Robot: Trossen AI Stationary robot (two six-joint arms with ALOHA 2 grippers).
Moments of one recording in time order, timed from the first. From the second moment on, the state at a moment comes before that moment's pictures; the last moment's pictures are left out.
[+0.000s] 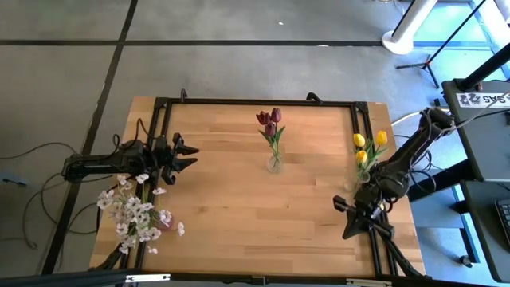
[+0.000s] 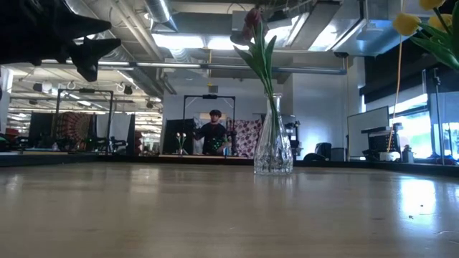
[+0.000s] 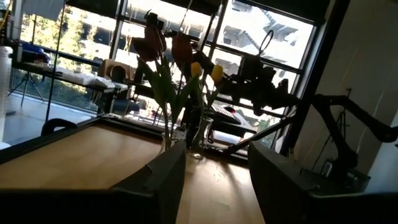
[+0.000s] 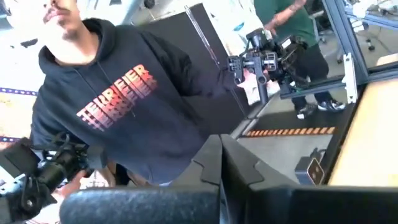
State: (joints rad) left arm 0.07 0.00 0.03 0.15 -0.01 -0.29; right arm 0.86 0.81 0.40 0.54 0.04 0.54
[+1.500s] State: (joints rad) left arm 0.07 0.00 0.03 0.06 -0.01 -0.29; right arm 0.55 0.35 0.01 0.48 -0.20 0.09
